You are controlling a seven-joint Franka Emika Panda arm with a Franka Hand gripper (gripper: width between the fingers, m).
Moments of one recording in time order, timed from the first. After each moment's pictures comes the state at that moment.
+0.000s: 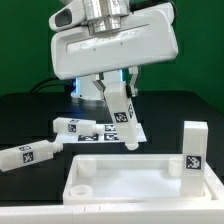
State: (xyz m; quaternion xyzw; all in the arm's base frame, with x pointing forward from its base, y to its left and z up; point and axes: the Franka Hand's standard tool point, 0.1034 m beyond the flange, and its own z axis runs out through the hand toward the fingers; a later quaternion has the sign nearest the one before) arm 0.537 0.007 0.142 -0.97 0.19 -0.15 0.08
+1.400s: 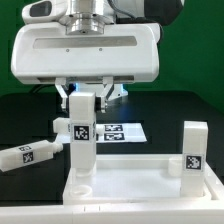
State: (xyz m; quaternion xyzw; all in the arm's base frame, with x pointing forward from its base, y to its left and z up) arm 0.618 -0.048 0.147 -0.95 0.07 -0.29 -0.02
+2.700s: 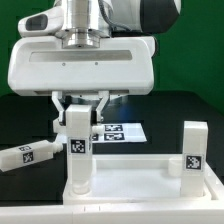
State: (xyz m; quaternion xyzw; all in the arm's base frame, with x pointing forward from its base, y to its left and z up) arm 0.615 -0.051 0.127 -0.96 0.06 -0.27 -0.02
